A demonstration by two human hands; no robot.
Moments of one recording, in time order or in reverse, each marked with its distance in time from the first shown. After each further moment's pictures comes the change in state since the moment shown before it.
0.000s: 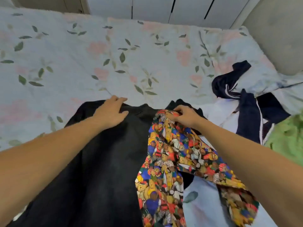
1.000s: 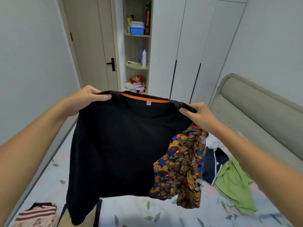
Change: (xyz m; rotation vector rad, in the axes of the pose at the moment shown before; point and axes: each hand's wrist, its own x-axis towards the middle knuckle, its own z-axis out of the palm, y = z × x) left_hand -0.601 0.192 -0.515 -0.617 0.234 0.249; right_hand -0.648 -0.296 -0.286 0.259 0.415 -0.687
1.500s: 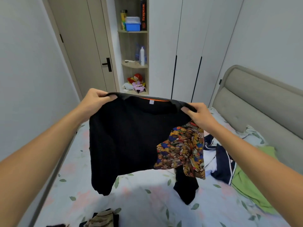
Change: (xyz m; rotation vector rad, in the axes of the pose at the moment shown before) left_hand 0.087 -0.042 -0.058 0.032 0.266 0.024; right_hand 0.105 0.020 0.084 -0.014 0.125 0.014
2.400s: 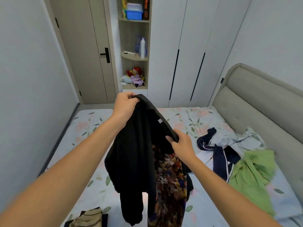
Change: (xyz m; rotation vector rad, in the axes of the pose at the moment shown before) left_hand 0.033 -0.012 0.142 -0.169 0.171 -0.073; right_hand -0.045 0.099 0.108 -0.085 0.025 0.160
